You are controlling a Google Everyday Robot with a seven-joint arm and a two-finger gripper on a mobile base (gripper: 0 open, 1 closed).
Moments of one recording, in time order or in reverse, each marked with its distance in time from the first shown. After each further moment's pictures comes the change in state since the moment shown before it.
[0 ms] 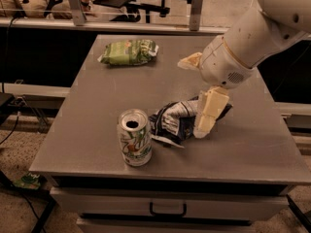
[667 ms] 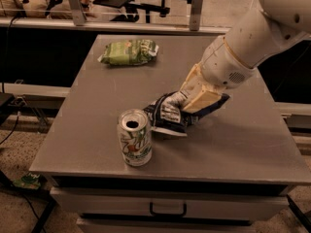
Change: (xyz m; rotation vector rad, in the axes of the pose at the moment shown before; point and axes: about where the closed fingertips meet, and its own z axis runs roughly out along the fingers) arm 0.003 -0.001 0.000 0.000 -0.001 0.006
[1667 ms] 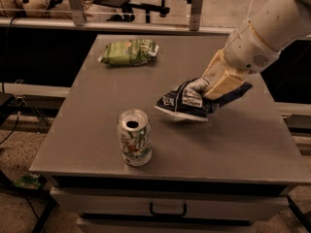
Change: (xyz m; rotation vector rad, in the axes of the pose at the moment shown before) arm 0.040 -0.027 -0.036 0.036 0.044 0.072
